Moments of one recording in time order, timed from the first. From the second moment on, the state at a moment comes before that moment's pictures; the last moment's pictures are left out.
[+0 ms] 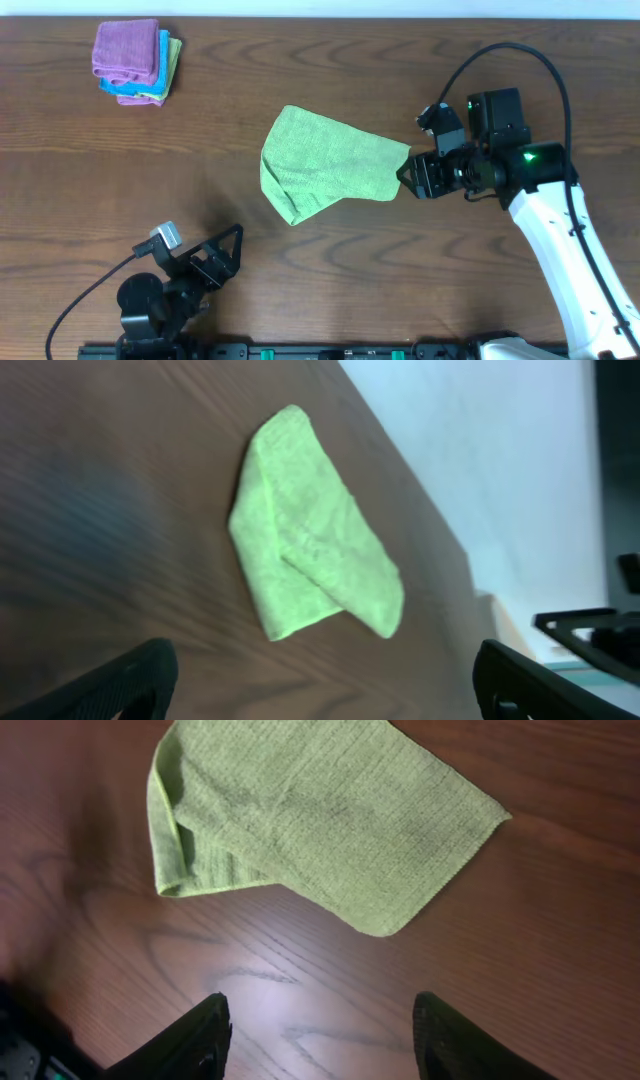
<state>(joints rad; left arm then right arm) 0.06 0.01 0.15 -0.52 0.51 -0.87 0.17 1.39 1.20 -0.96 -0.39 -0.07</state>
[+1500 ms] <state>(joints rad) -0.28 1.97 1.33 -0.18 0.12 -0.12 0.05 1.60 1.20 -0.58 -0.36 -0.07</state>
